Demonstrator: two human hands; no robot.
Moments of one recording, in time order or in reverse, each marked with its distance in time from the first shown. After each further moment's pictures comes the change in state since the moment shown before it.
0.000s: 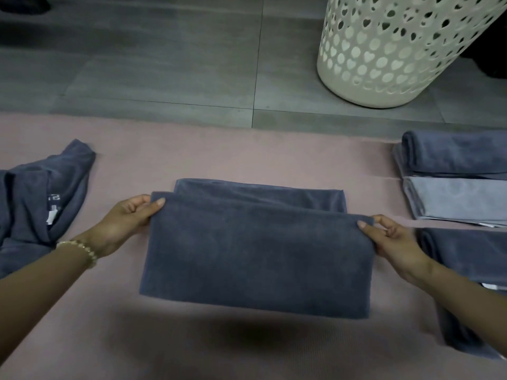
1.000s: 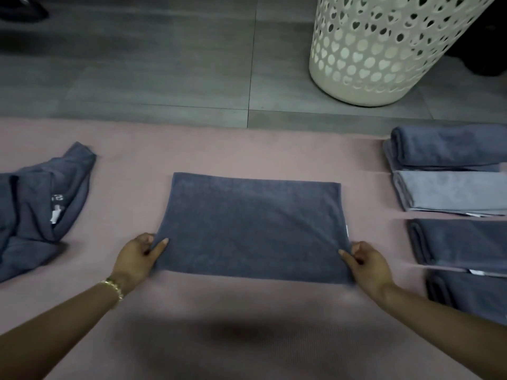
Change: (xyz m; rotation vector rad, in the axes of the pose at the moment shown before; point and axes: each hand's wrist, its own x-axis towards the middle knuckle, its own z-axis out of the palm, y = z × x) left_hand -0.046 -0.054 0.035 0.562 0.353 -0.029; right_hand -0.037 0.050 0.029 -0.573 0.283 0.071
